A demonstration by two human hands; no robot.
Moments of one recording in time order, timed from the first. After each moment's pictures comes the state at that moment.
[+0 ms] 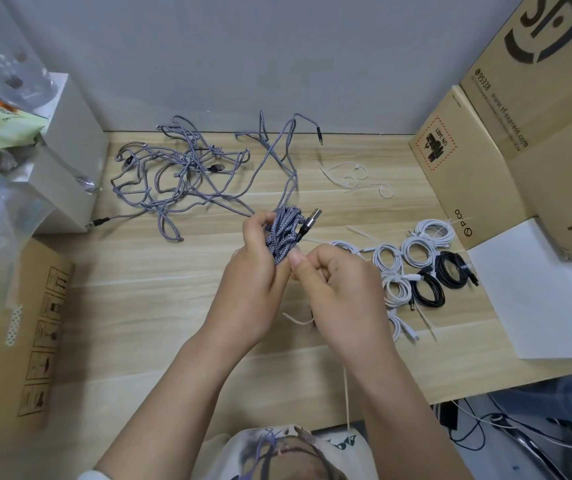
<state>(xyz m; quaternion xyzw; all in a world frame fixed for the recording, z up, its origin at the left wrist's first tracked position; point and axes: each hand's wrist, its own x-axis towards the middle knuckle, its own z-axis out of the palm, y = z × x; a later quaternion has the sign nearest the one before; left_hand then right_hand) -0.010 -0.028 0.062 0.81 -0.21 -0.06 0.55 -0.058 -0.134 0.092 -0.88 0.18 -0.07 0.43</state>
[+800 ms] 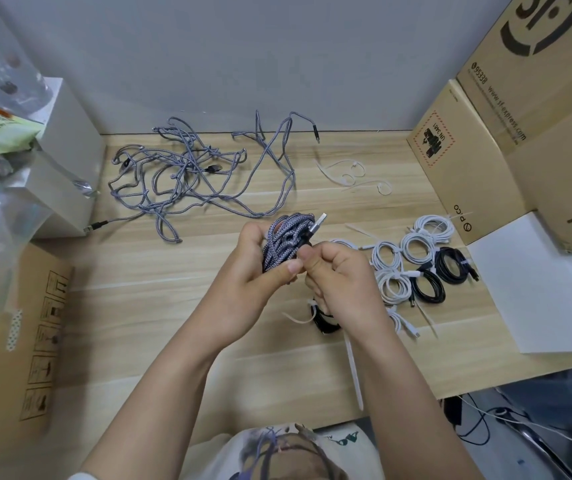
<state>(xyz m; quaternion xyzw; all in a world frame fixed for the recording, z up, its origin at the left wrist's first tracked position) -0.002 -0.022 0.059 0.63 -0.18 -0.24 0.72 -0.049 -0.149 0.084 -0.72 0.19 0.00 0.67</state>
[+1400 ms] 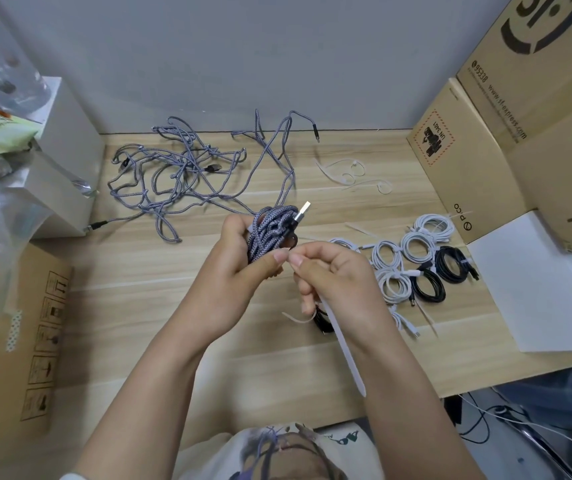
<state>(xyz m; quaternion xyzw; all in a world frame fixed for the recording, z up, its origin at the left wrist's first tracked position) 0.005 -0.013 0.065 0.66 -0.17 -0.20 0.70 -0.054 -0.144 0.093 -0.65 0.20 0.03 0.73</state>
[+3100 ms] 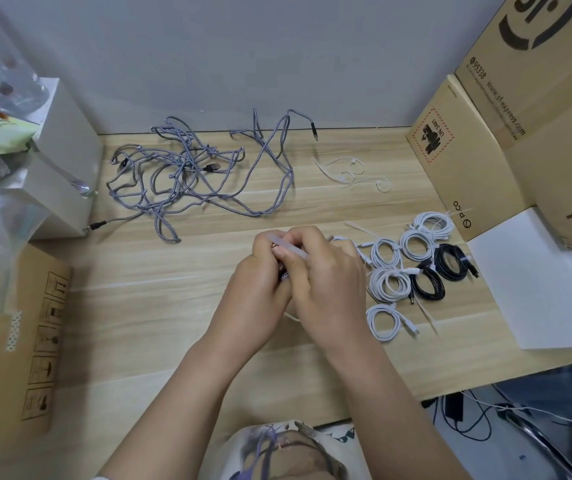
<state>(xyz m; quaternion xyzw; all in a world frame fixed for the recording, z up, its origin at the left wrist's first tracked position) -0.017 -0.034 0.068 0.81 -0.18 -0.16 0.53 -0.045 -0.128 0.071 -0.92 0.08 -0.26 0.29</state>
